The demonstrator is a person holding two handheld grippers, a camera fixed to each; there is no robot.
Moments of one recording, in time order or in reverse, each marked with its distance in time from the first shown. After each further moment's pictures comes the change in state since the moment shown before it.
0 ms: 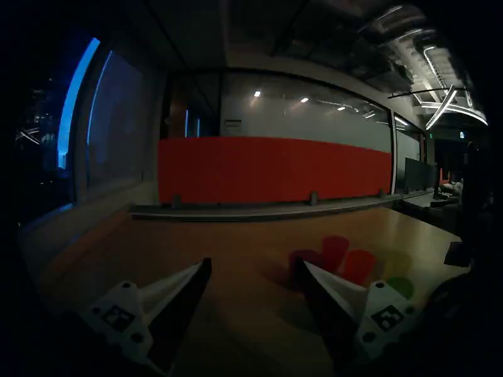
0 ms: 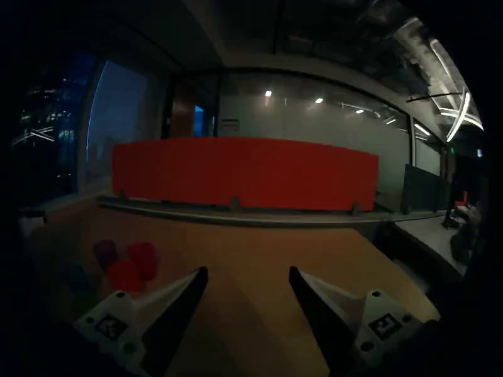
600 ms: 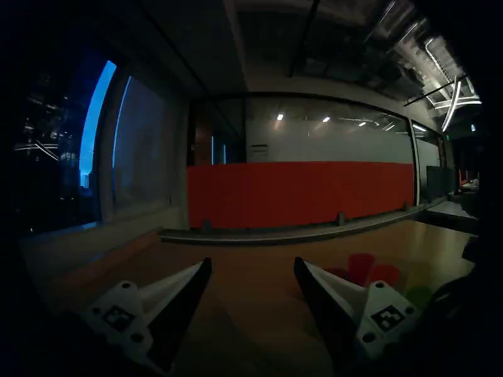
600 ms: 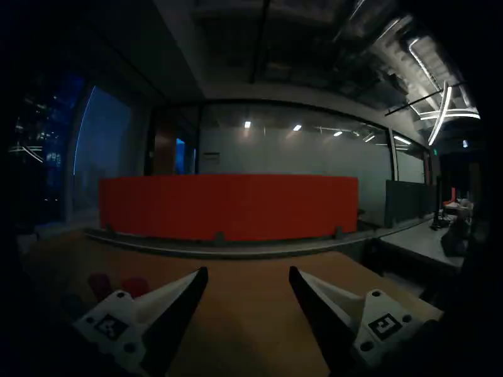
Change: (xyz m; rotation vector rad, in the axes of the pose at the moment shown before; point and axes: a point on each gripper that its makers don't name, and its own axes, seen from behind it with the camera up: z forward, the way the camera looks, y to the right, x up) left arm 0.022 -0.030 -0.014 0.161 0.134 0.040; right arm 0.044 0.014 -0.015 -0.092 0.177 0.047
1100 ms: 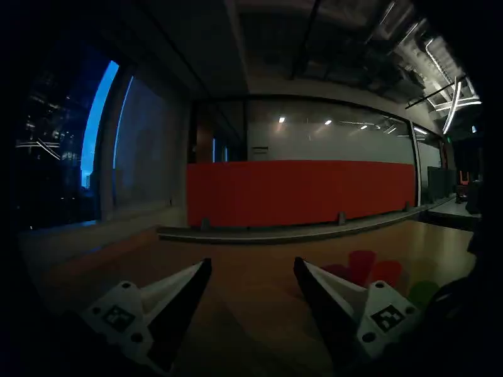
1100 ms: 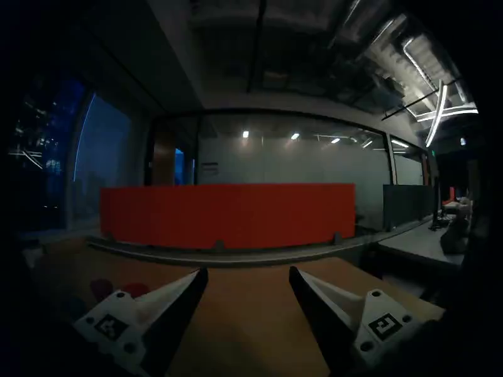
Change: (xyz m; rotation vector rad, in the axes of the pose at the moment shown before) left arm -0.024 0.012 0.008 0.004 0.019 -0.015; right arm 0.006 0.006 -0.011 -0.002 0.053 0.022
